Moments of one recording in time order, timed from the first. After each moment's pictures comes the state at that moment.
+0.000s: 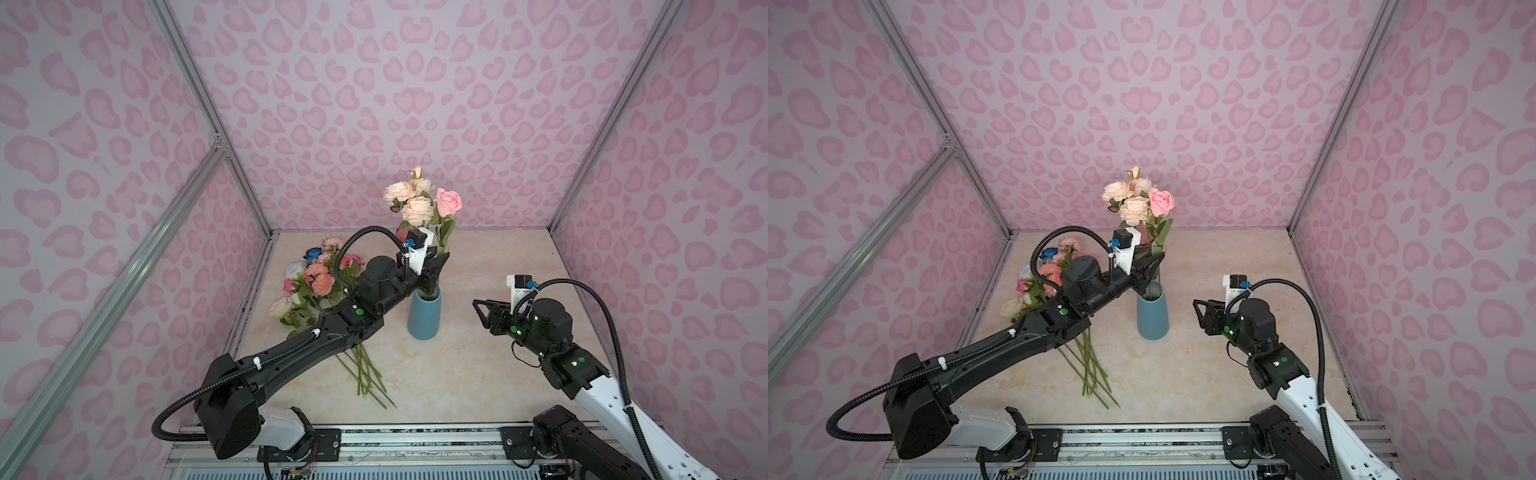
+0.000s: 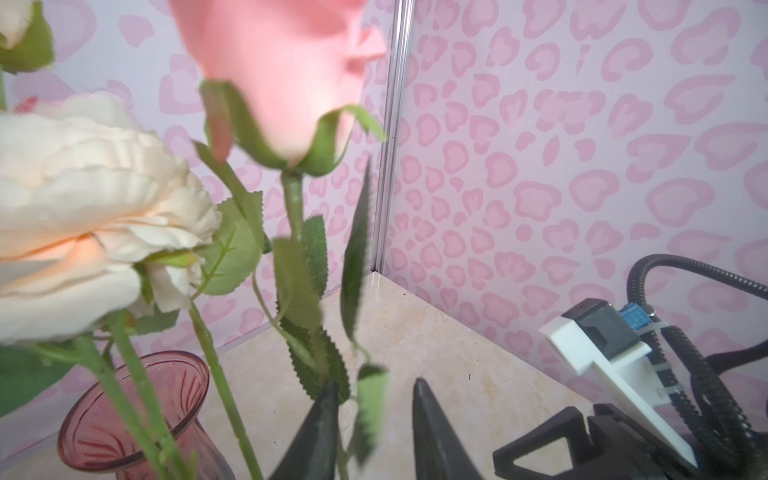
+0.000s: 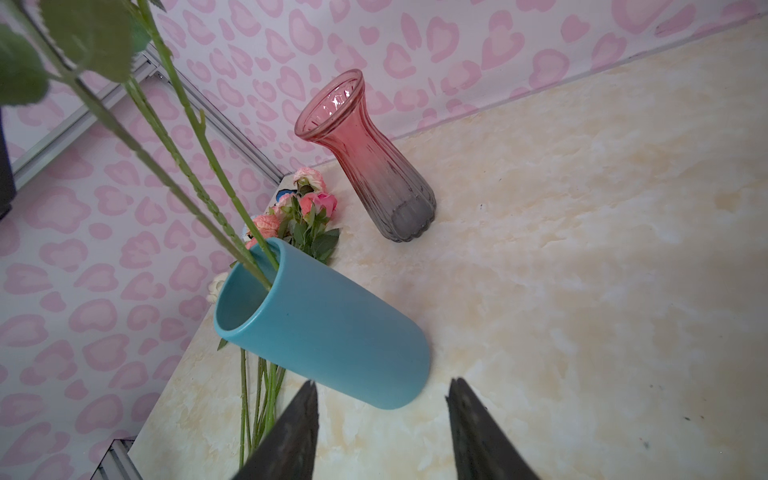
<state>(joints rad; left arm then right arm) -0.84 1.40 1.12 0.32 0.02 -0.10 0.40 0.76 0.59 -0.18 -0.17 0.54</state>
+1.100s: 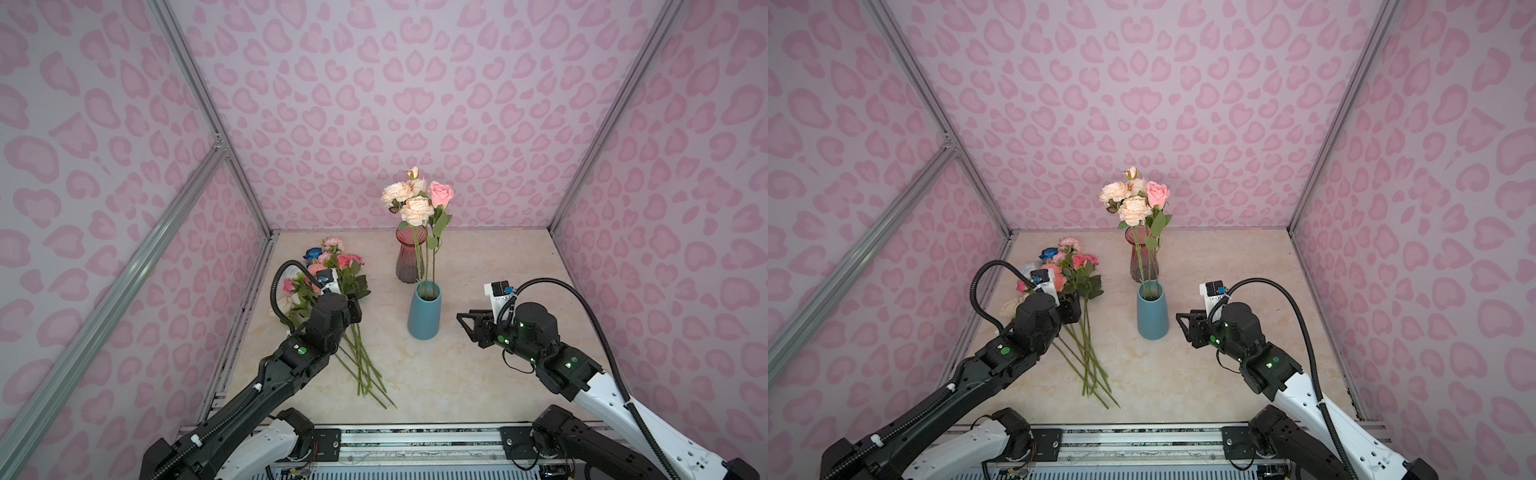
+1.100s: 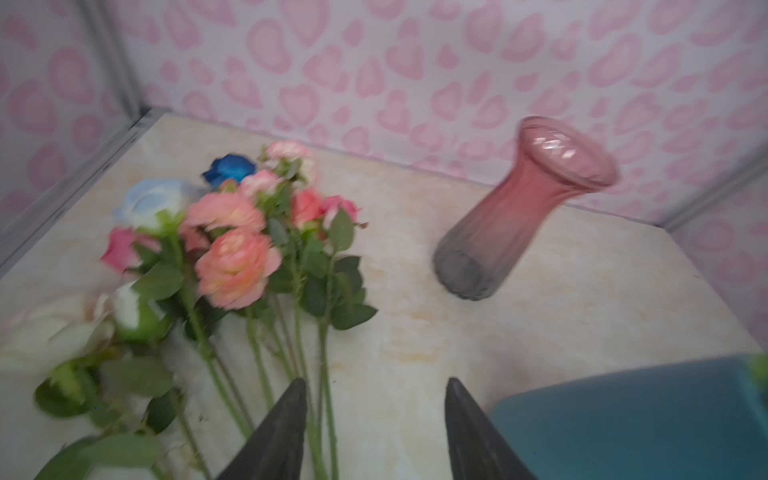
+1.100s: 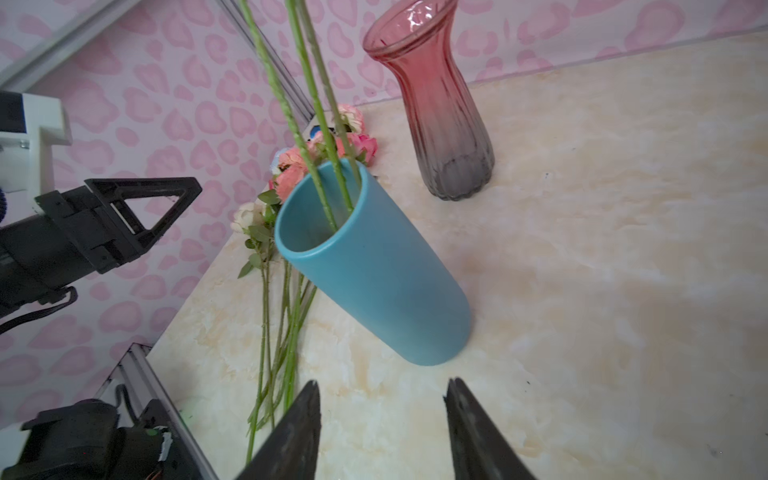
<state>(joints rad) -0.50 0.95 0.66 -0.23 -0.44 -0.55 0.60 0.80 0.62 -0.26 -0.11 0.47</state>
